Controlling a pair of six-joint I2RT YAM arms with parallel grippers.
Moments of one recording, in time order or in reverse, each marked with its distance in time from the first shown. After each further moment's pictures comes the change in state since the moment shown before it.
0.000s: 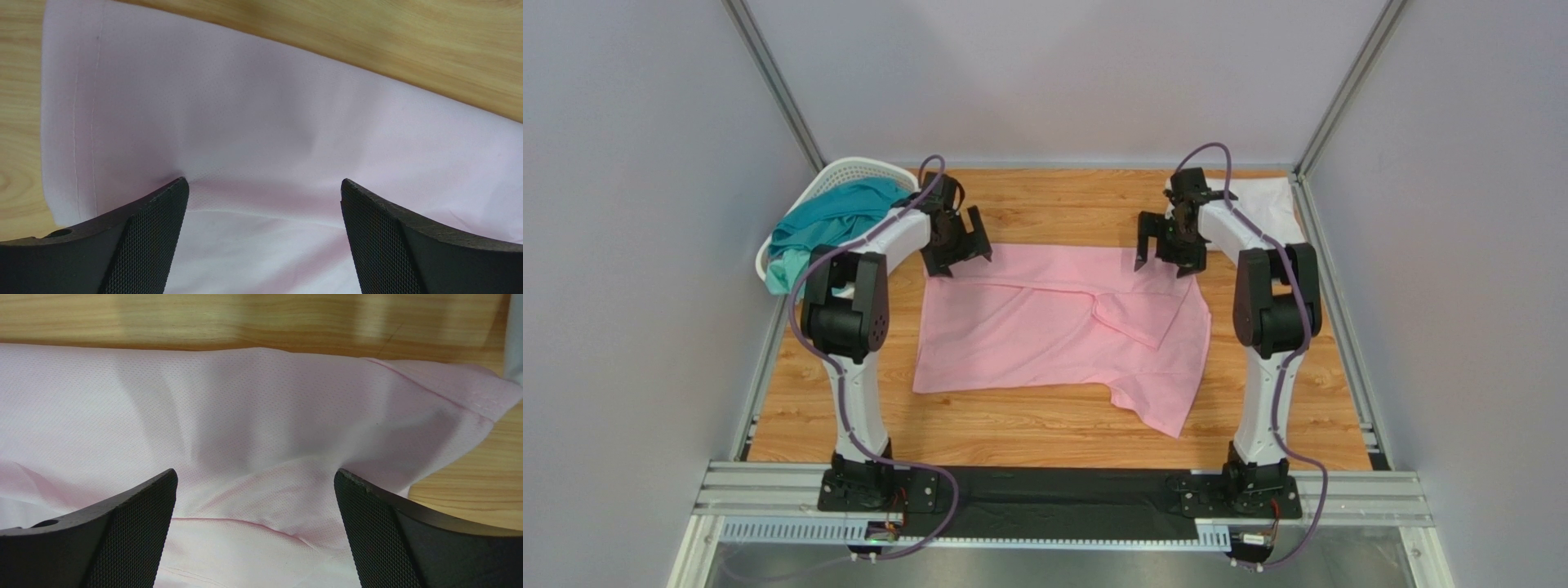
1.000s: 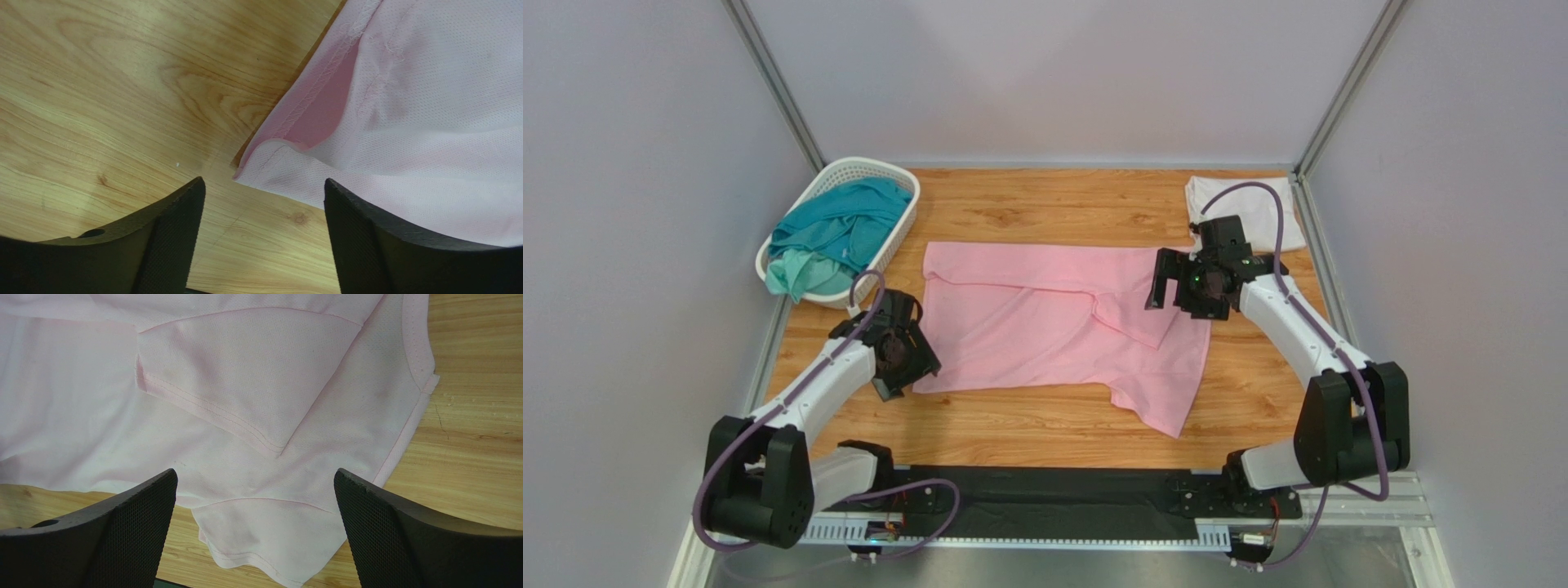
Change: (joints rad) left arm 0.006 -0.915 -0.935 -0.155 -0.192 -0.223; right arm 0.057 -0.721 -0.620 0.067 -0.020 0.098
